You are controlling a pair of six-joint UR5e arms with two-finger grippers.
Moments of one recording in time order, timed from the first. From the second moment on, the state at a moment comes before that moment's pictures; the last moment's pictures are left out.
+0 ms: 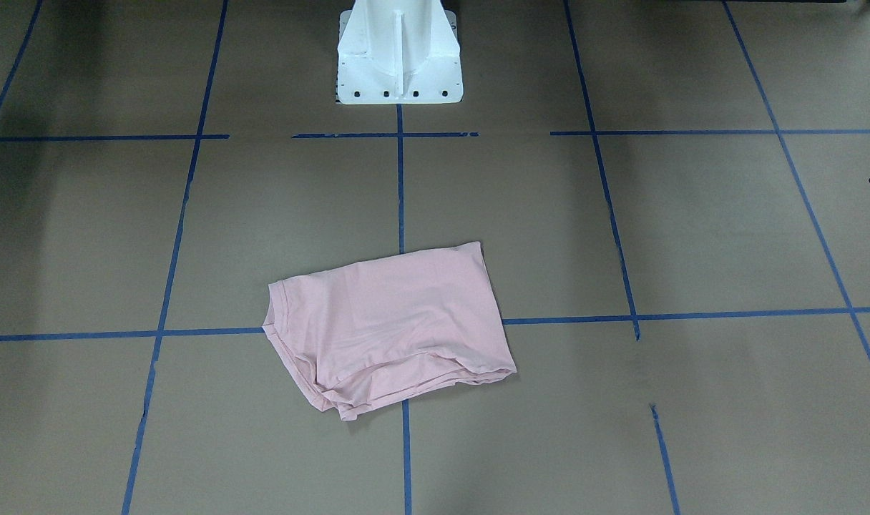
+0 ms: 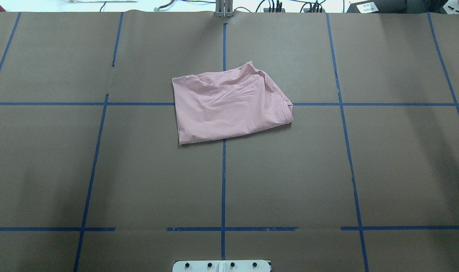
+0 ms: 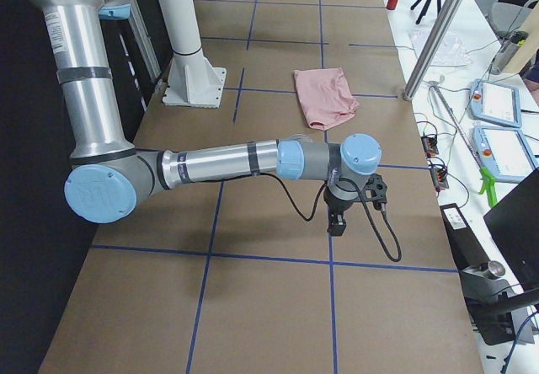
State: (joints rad) left arm -1.56 -1.53 -1.76 -1.65 -2.43 0.03; right arm 1.54 -1.41 1.58 -1.75 2.40 -0.06
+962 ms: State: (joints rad) left arm -1.64 -1.46 -1.79 -1.69 -2.24 0.14; right arm 1.53 -1.42 1.53 -1.68 2.40 -0.08
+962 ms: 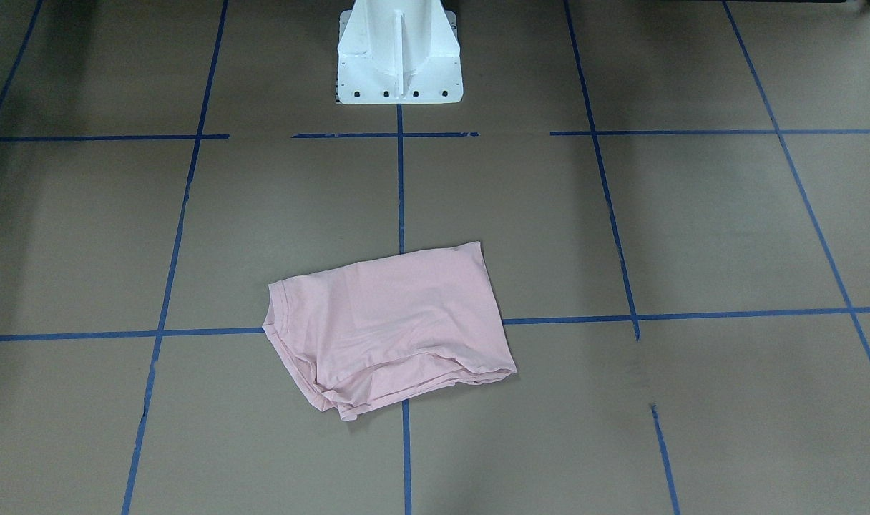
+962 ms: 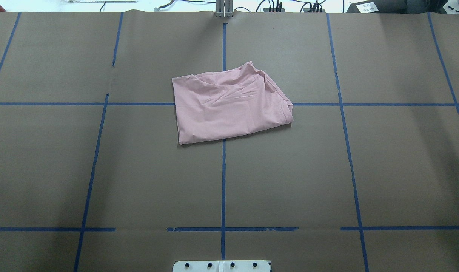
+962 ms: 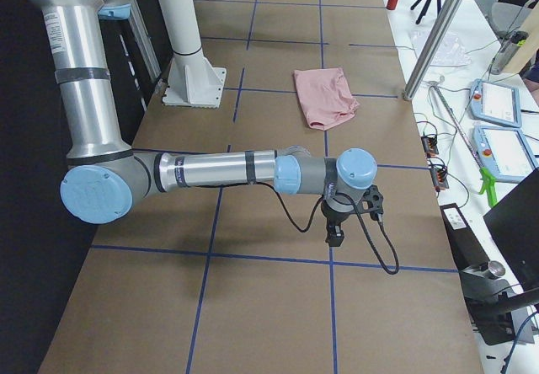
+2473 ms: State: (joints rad) left arm -1.58 -1.50 -1.82 -1.42 -2.31 0.15; right arm 1.52 -1.41 1.53 -1.68 2.40 -0.08
